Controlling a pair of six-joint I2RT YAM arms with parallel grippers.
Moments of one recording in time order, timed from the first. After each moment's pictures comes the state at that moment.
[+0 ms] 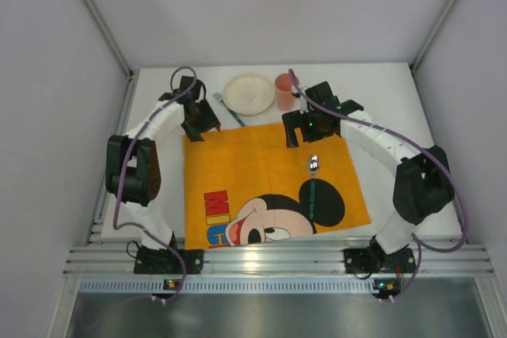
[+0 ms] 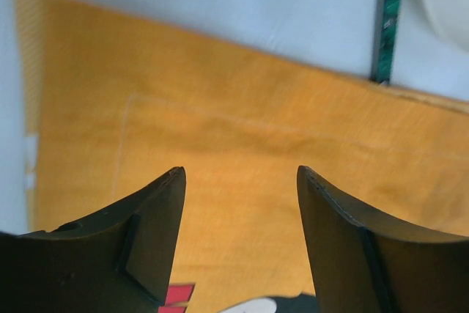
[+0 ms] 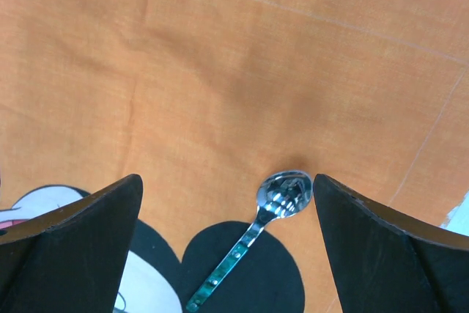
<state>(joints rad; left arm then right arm) -0.17 1.76 1.34 -0.71 0.03 -0.71 0.50 1.68 1.35 -0.64 -0.11 0.13</state>
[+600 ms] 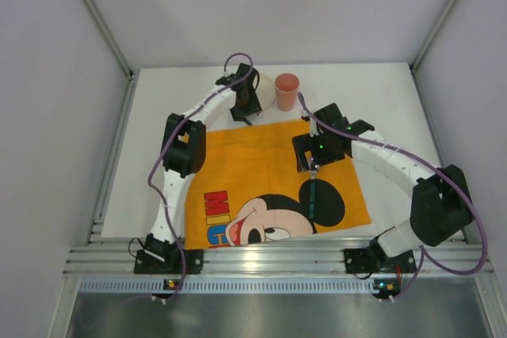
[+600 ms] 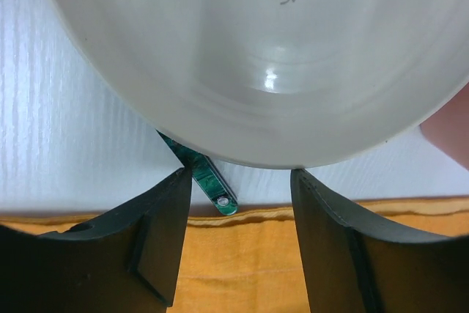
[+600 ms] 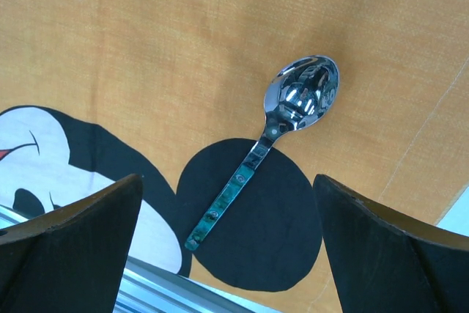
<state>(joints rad) -0.41 2.36 2.03 -0.72 -0.10 -0.73 0.51 1.49 1.08 -0.68 -0.13 0.17</state>
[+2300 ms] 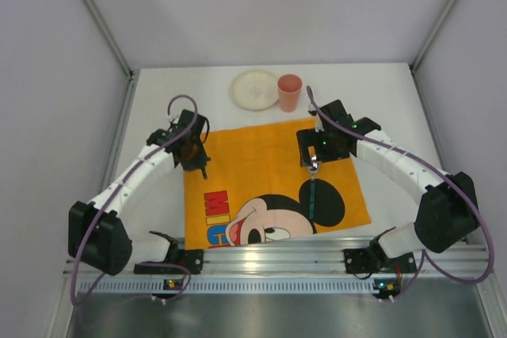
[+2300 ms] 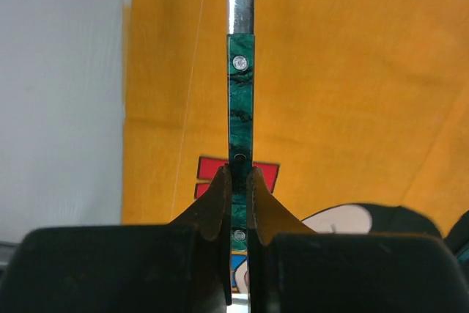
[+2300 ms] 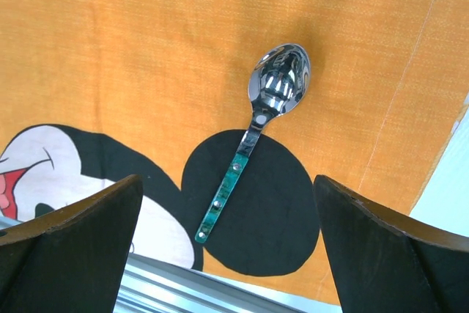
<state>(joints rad) -0.35 1.32 1.10 -0.84 -0.21 -0.69 0.51 1.44 1.11 -0.74 -0.05 0.26</state>
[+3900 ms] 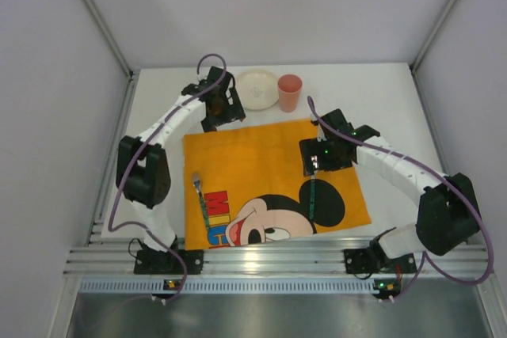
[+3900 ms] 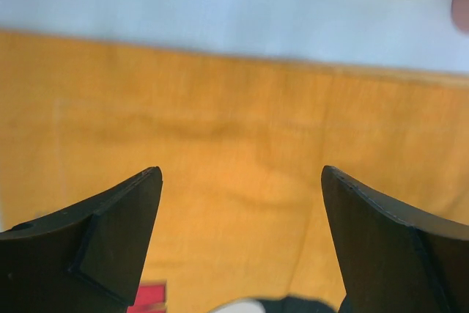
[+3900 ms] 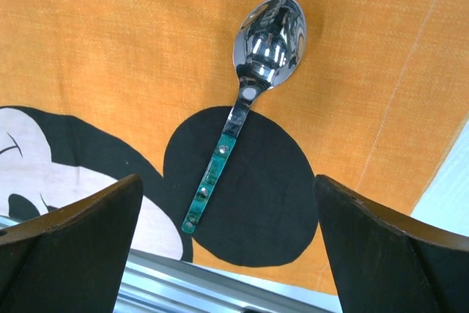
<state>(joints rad) -0.41 1.79 1.57 -0.81 -0.17 -0.69 0.50 1.42 1.01 -0.72 -0.05 0.27</state>
